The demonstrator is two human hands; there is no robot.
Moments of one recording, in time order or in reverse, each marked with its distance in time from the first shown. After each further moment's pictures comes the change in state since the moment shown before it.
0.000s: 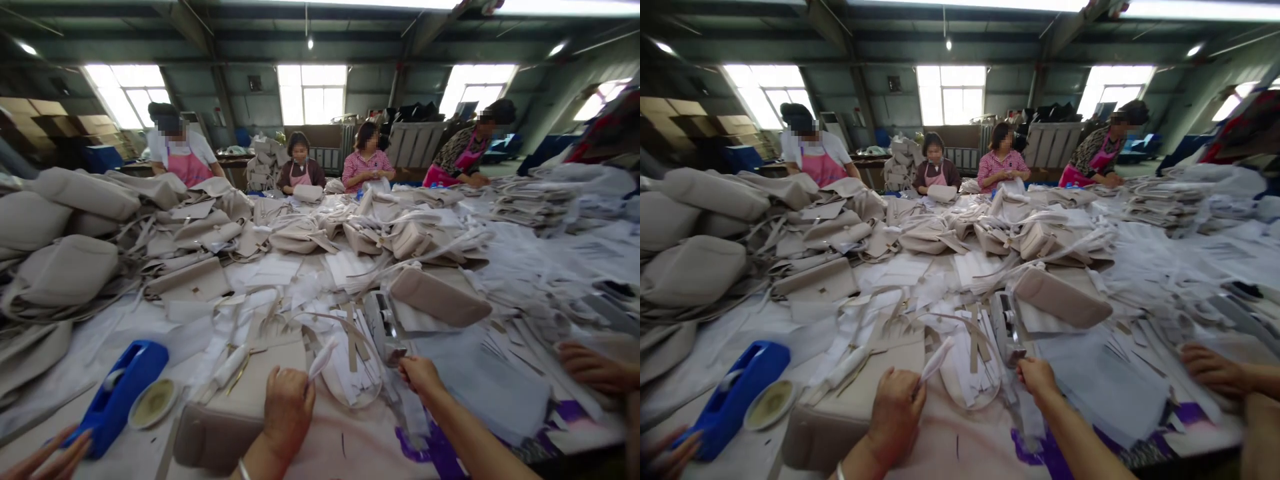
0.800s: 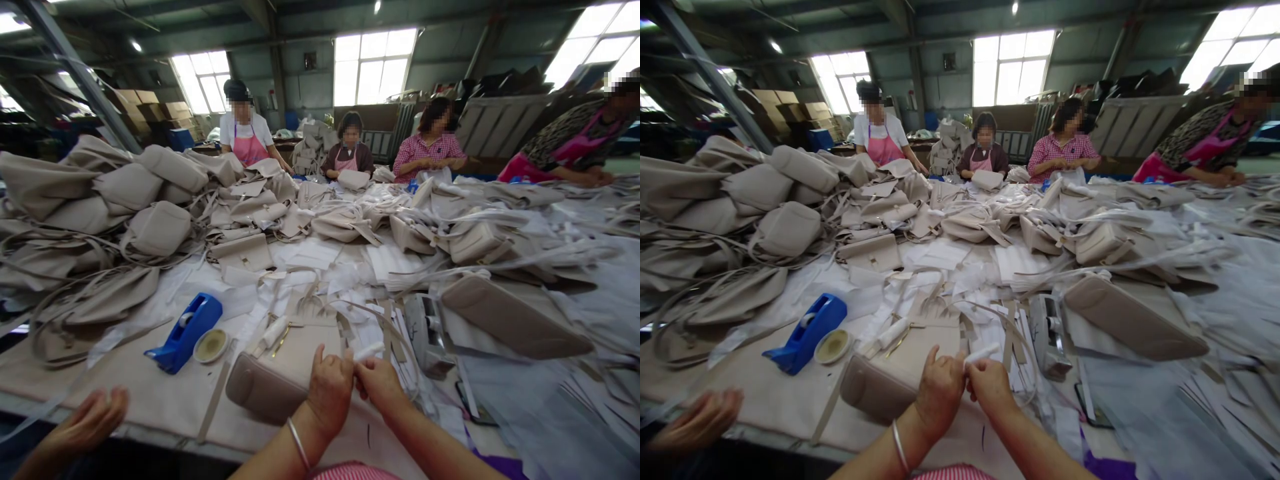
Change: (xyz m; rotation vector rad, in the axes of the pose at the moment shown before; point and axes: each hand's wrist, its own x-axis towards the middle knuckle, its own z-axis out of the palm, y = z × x) left_hand -0.009 0.007 0.025 0.149 0.140 0.089; right_hand -0.124 -0.080 0.139 -0.071 -0.453 -0.131
